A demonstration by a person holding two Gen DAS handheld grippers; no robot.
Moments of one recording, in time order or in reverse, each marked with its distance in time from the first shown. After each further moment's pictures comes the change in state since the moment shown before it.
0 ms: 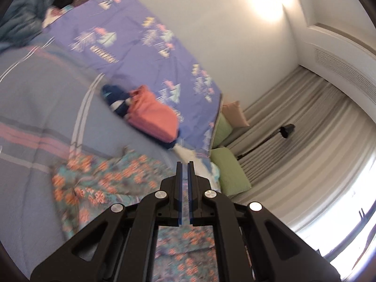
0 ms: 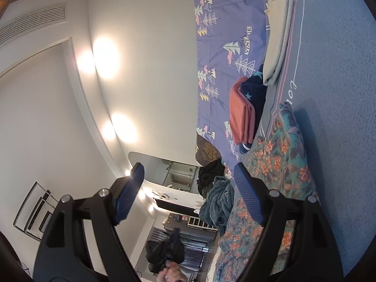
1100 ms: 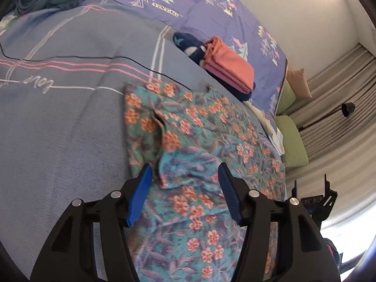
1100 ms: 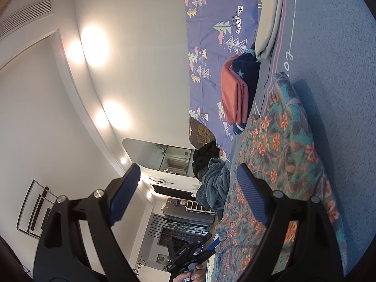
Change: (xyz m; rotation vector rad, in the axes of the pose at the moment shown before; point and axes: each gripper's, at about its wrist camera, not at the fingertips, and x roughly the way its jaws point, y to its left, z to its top) left arm 0.015 0.055 -0.062 -0.059 0.231 0.380; right arm 0.017 -0.008 -0.010 0.039 0.107 -0.036
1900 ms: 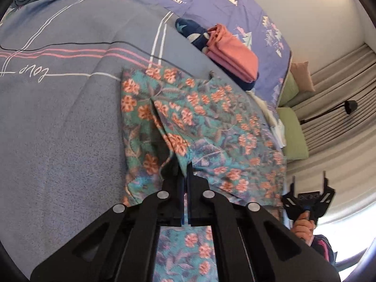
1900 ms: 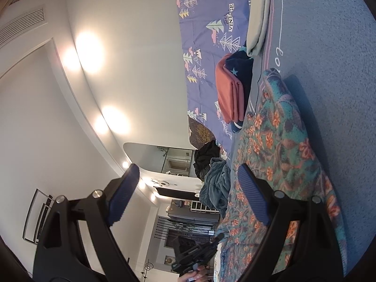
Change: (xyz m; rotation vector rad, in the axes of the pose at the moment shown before) left arm 0.006 -0.001 0.003 -0.015 0.074 0.007; right arm -0.005 -0.009 0.001 0.059 -0.005 -0.003
